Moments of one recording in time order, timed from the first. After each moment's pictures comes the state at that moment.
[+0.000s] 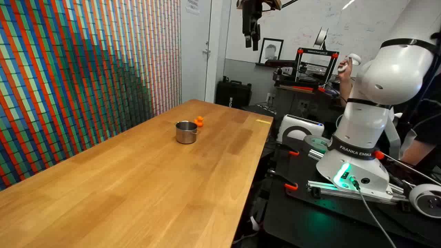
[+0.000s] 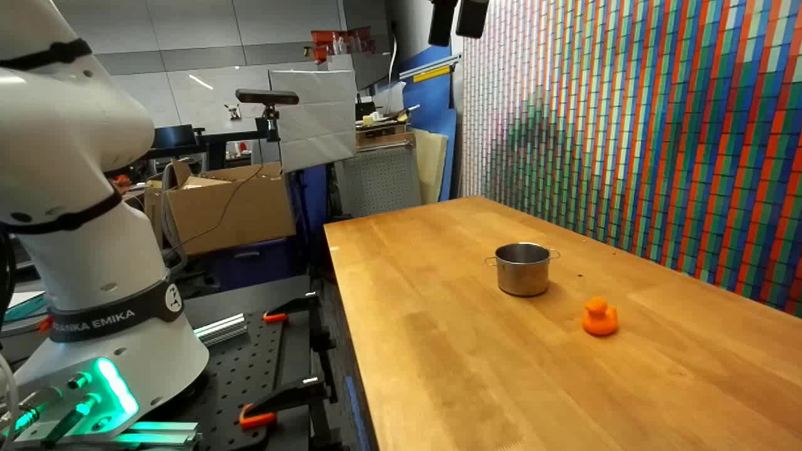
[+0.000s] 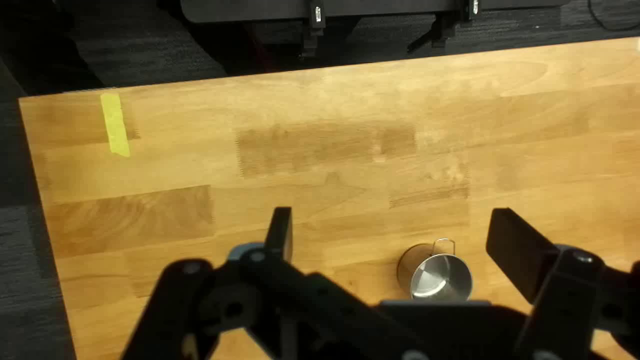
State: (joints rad) arm -0.07 -0.19 -0.21 -1.99 0.01 1.56 -0.23
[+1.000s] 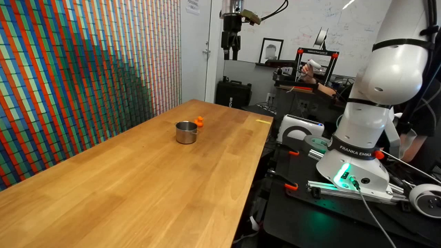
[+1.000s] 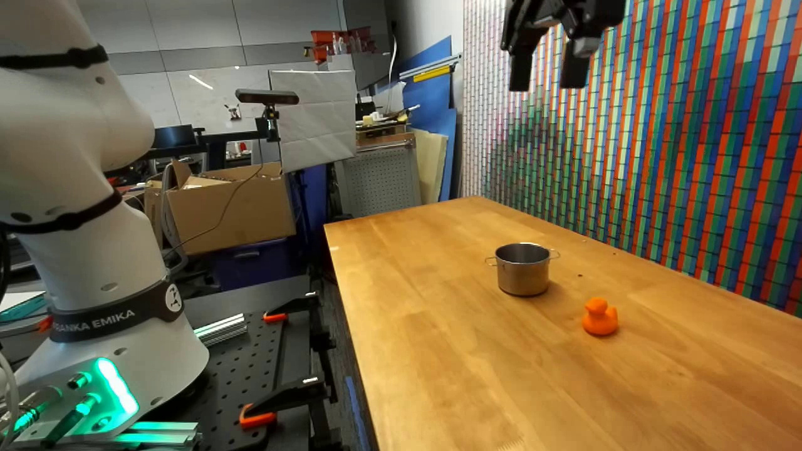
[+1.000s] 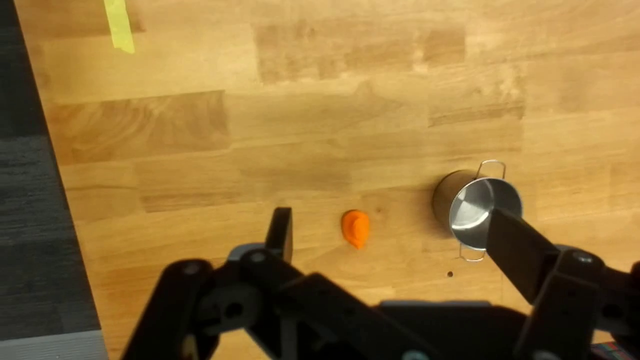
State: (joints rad) arm -0.07 0.01 -0.18 -1.93 0.01 1.82 -0.23
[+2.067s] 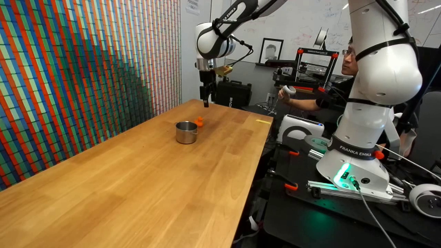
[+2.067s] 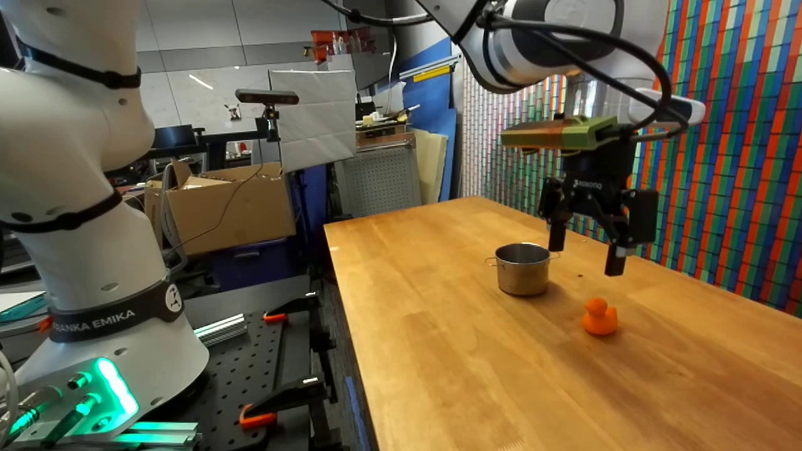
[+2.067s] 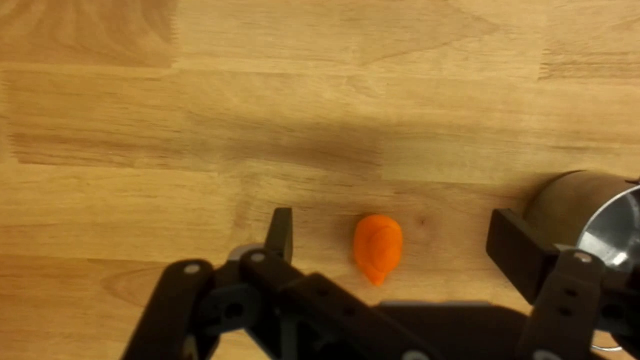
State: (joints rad) arm -0.07 0.45 -0.09 -1.90 -0.06 2.21 -0.22
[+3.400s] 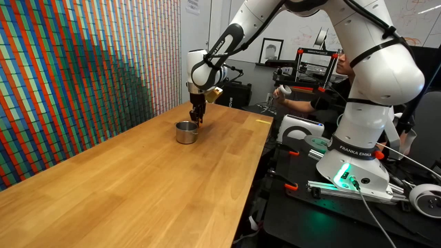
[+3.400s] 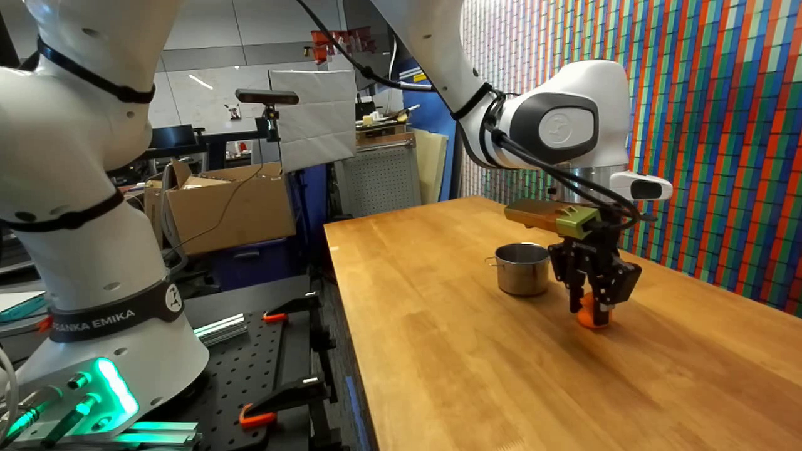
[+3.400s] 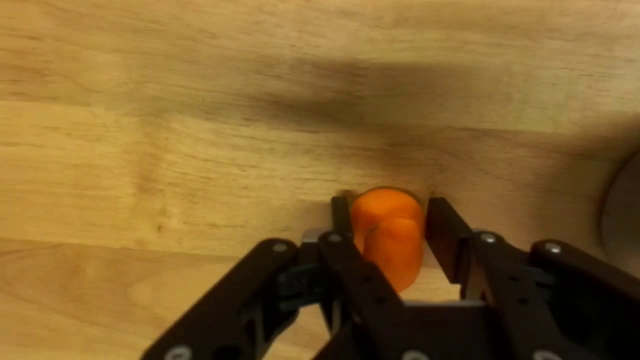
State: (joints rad) arm -0.02 0.66 -0.07 -1.86 -0.11 2.50 -0.11
